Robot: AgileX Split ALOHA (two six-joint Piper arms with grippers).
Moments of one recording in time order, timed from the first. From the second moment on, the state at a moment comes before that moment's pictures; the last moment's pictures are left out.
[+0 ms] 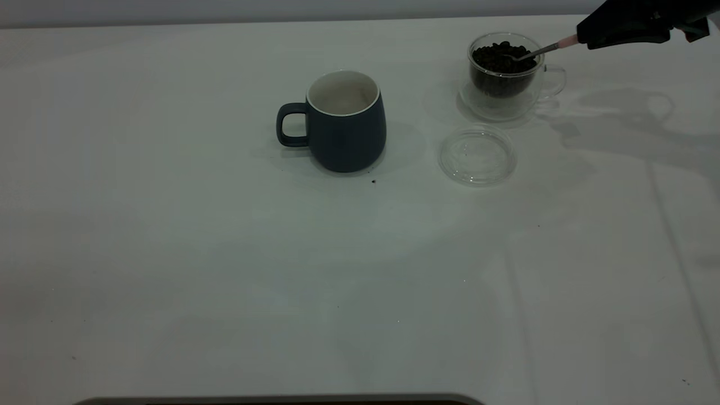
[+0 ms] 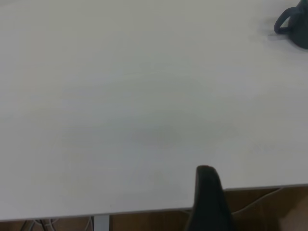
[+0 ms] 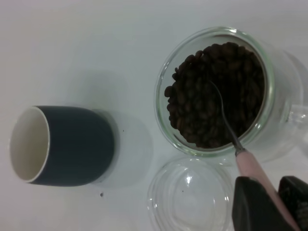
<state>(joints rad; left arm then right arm) -0.04 -0.02 -0.49 -0.01 1.14 0.01 -0.17 2.31 -1.41 1.22 0.77 -1.15</state>
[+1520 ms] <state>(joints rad) -0.04 -0.02 -0.49 -0.01 1.14 0.01 -0.27 2.47 -1.42 1.48 0.98 -1.08</state>
